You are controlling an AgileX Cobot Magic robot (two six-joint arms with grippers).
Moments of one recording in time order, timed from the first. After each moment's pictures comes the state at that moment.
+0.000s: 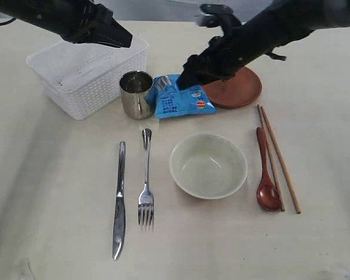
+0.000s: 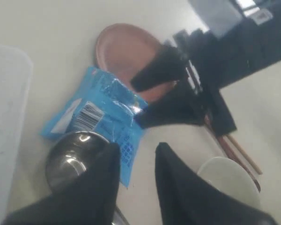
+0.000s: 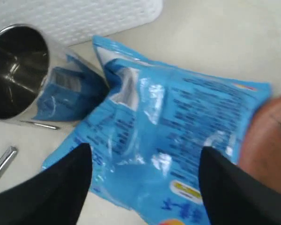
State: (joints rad) left arm -0.05 1.75 -1.21 -1.13 0.88 1.06; right arm 0.32 2.10 -1.40 0.87 0.73 -0.95
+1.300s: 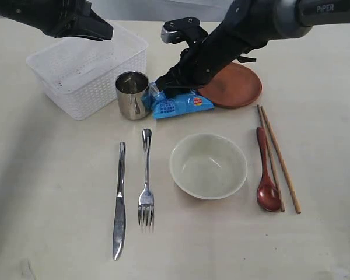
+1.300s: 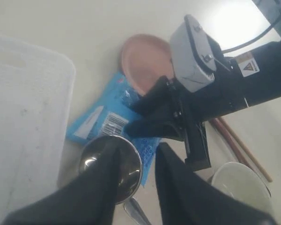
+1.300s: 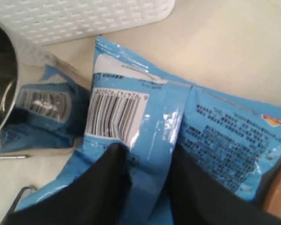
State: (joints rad) left arm 0.04 1.75 -1.21 -1.14 0.91 1.09; right arm 0.46 2.18 -1.47 0.64 0.61 -0.71
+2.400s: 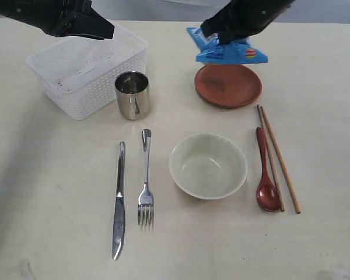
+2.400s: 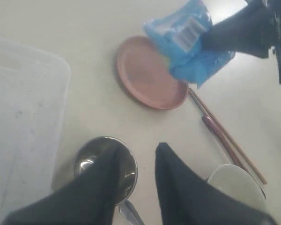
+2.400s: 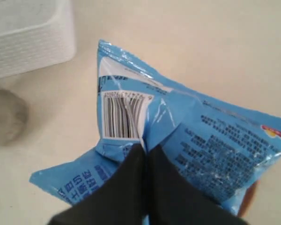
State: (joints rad) left arm 0.04 1.75 -1.21 -1.15 0.91 1.09; right arm 0.33 1.90 -1.46 0.27 0.67 -0.39
